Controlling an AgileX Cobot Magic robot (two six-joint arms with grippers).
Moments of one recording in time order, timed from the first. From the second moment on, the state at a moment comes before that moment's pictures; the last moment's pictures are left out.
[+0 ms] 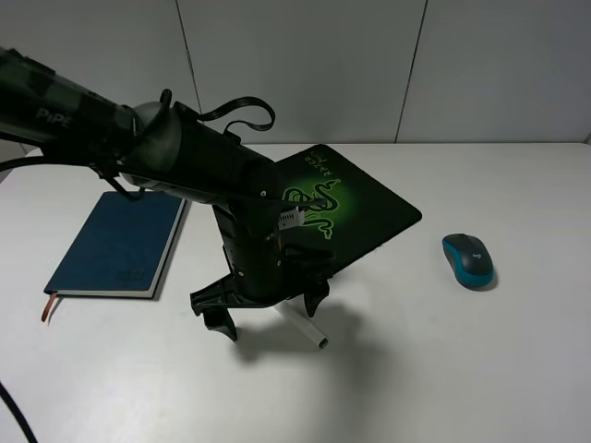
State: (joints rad) left arm -0.85 2.05 -1.17 -0.10 0.60 -1.04; right arm -0.06 -0.01 -0.49 0.00 1.02 0.00
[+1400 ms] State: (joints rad) left arm -0.85 1.98 -1.17 -0.04 0.65 -1.04; right arm -0.06 -0.01 -0.49 0.00 1.02 0.00
